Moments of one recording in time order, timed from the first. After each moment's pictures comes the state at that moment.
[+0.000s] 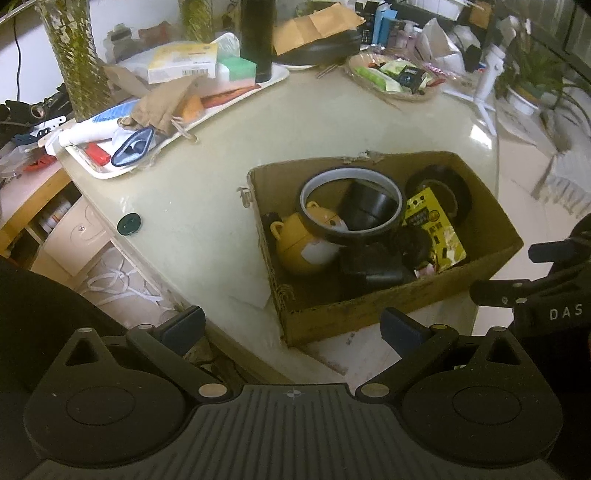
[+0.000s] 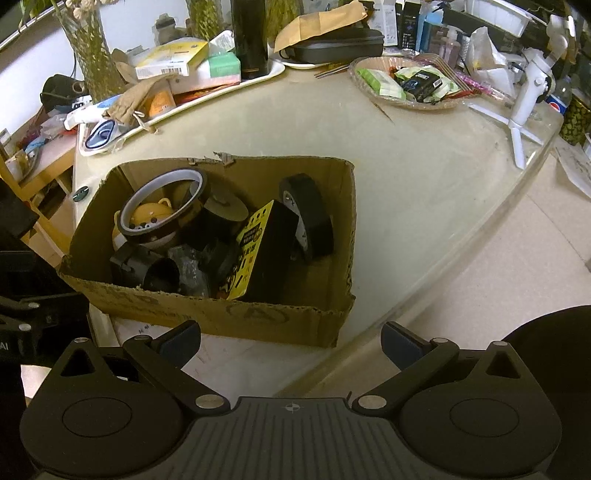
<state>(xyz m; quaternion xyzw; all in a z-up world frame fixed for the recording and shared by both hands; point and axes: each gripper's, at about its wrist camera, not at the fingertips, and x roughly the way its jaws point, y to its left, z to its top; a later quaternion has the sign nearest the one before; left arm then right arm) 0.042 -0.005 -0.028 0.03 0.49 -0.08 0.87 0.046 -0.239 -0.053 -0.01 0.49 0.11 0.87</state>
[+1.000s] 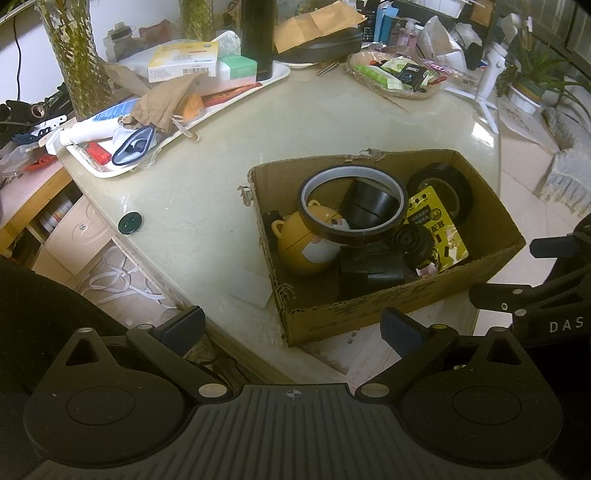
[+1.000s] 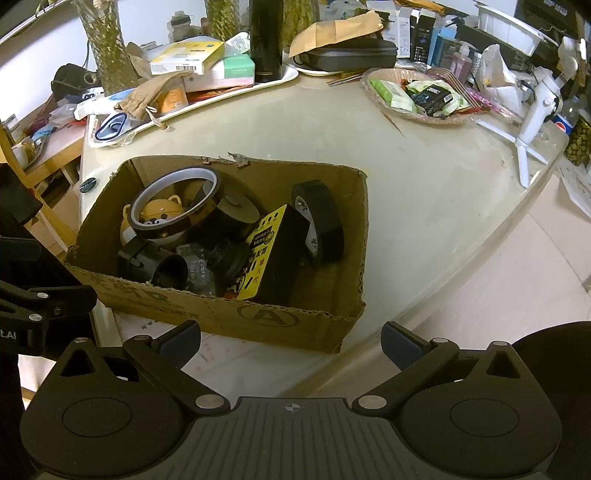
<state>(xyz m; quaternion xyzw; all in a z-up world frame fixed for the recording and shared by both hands) 0.042 -0.006 -0.027 0.03 0.49 -0.08 0.87 0.044 -0.232 -0.050 -0.04 0.47 0.12 0.87</state>
